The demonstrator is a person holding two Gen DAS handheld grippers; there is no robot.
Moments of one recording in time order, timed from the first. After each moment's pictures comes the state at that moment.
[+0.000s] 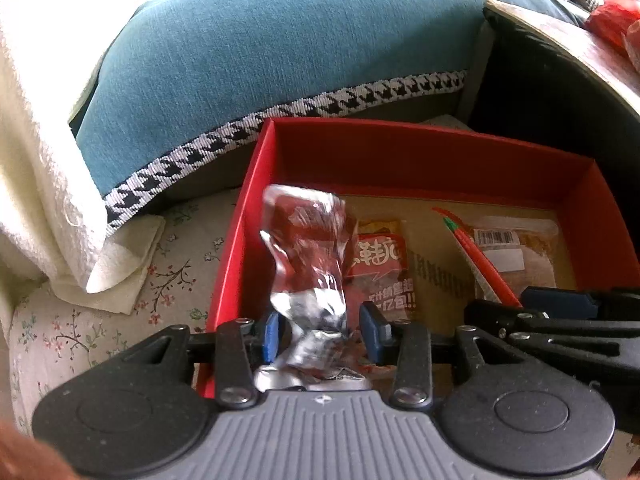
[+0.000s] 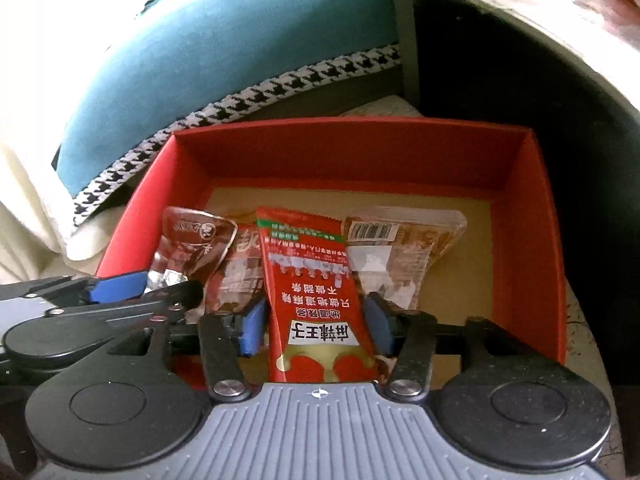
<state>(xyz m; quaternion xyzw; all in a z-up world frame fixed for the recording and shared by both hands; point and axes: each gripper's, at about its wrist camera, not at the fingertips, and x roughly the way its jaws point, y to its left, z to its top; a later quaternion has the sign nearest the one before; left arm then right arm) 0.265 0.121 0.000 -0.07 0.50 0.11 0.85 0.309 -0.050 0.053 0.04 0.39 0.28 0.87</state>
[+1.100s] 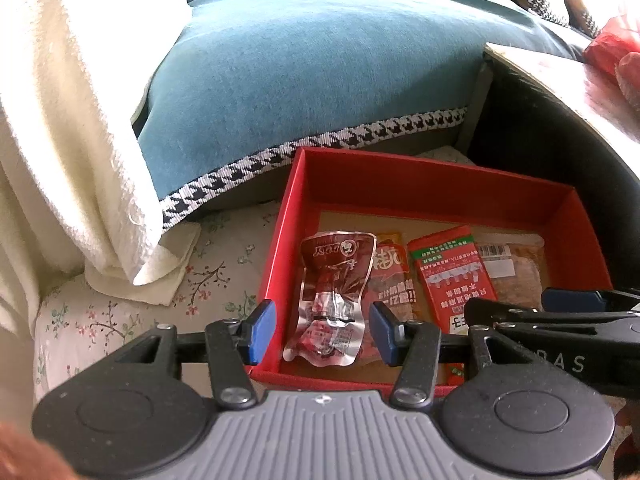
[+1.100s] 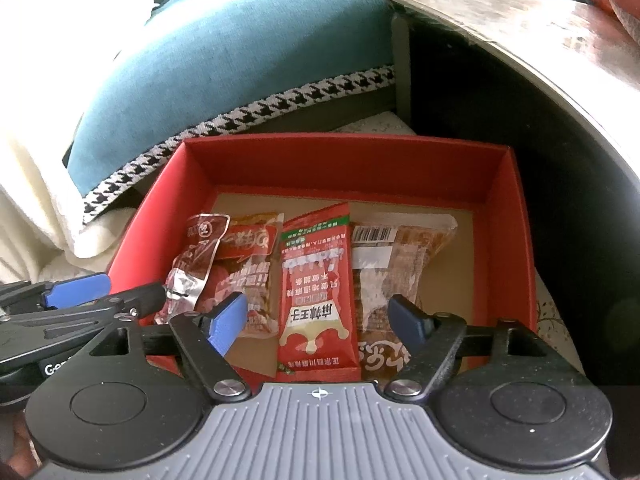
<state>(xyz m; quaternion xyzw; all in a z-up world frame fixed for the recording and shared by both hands) 0.227 0.127 0.034 -0.08 0.47 0.12 0.87 0.288 -0.058 0.065 0.03 0.38 0.27 0.89</state>
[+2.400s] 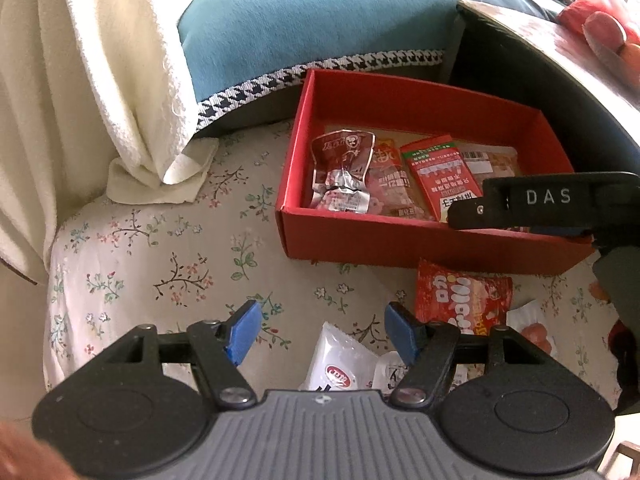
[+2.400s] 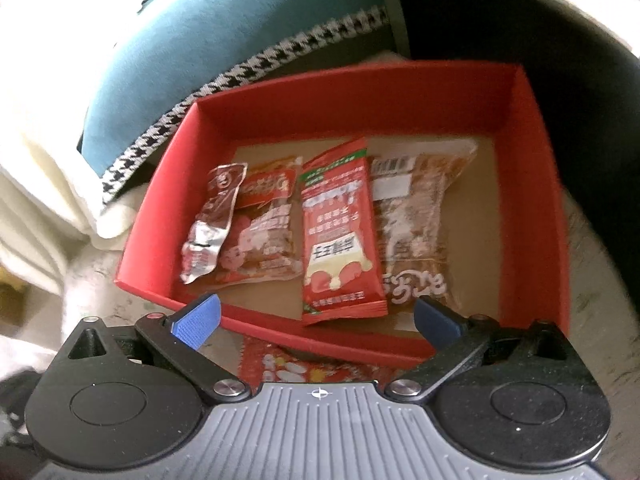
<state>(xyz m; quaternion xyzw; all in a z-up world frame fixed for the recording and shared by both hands) 0.144 0.122 0.036 -0.09 0.51 0.09 0.85 0.284 -0.069 0.040 0.11 0.45 0.30 0.83</state>
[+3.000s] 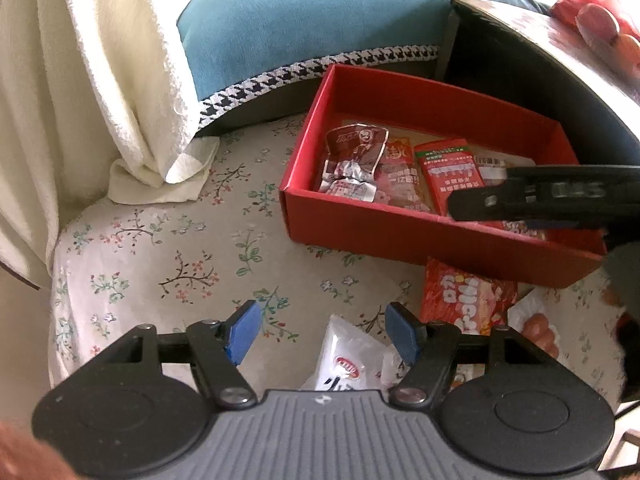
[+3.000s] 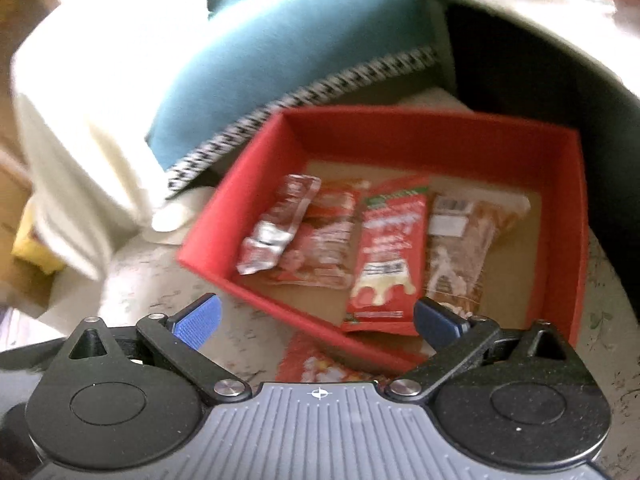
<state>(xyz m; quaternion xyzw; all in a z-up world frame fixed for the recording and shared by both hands) 0.140 0.123 0.037 -0.07 0.51 0.09 0.85 0.258 -0.077 0.066 0.08 0.37 0.37 0.85</state>
